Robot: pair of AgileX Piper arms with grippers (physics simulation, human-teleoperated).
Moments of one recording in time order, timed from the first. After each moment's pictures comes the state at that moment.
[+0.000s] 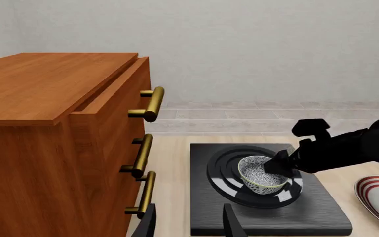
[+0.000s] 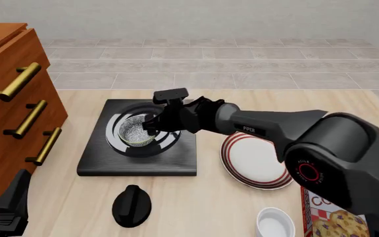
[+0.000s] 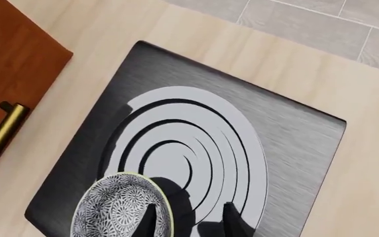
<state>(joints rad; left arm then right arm) 0.00 0.01 0.00 0.00 0.00 0.70 2.24 -1.67 0.24 0.27</state>
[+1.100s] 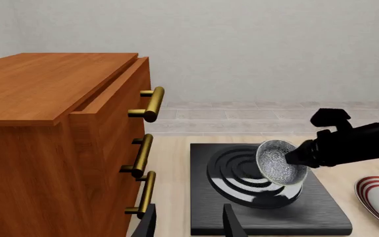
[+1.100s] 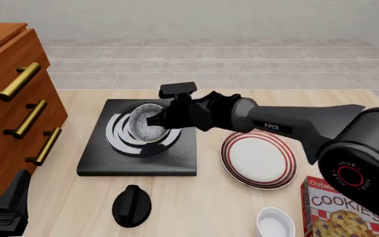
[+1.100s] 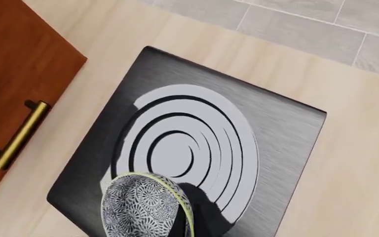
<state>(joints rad) 0.00 0.01 0.00 0.00 0.00 0.70 2.09 -1.53 0.21 0.28</state>
